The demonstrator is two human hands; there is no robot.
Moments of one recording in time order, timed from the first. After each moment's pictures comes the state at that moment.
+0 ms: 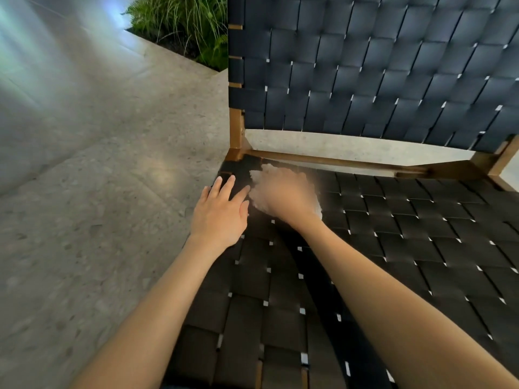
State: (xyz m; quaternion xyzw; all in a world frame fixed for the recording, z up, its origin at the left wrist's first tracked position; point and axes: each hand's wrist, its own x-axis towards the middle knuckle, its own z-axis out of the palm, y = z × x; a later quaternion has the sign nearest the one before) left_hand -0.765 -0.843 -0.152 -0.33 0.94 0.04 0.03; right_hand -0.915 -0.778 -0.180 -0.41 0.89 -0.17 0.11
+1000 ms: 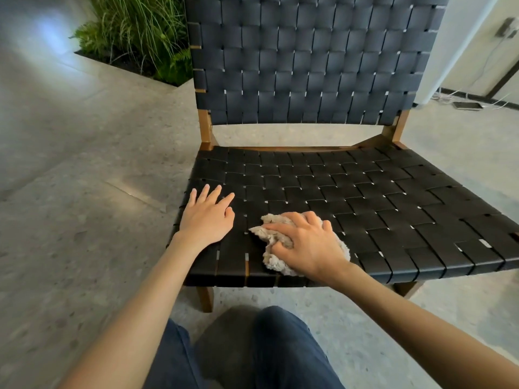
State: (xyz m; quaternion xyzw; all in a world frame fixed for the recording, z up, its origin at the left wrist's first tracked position) left_hand -0.704 -0.773 -0.121 -0.27 0.96 0.05 0.09; right_hand -0.794 -0.566 -0.116 -0.46 0.88 -0.08 0.11
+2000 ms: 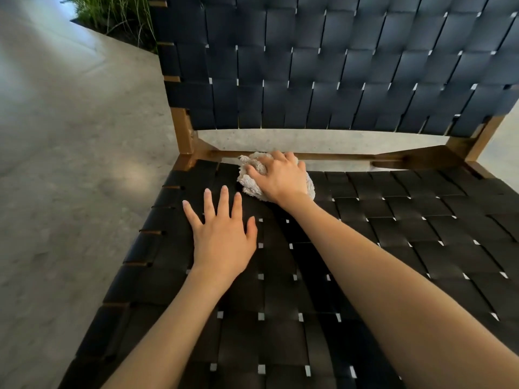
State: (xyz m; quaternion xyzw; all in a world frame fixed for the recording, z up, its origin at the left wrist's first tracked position) left_hand -0.838 -0.798 -0.178 -0.34 0.94 0.00 0.05; right_hand -1.016 -0.790 -0.212 -0.40 0.90 -0.15 0.03
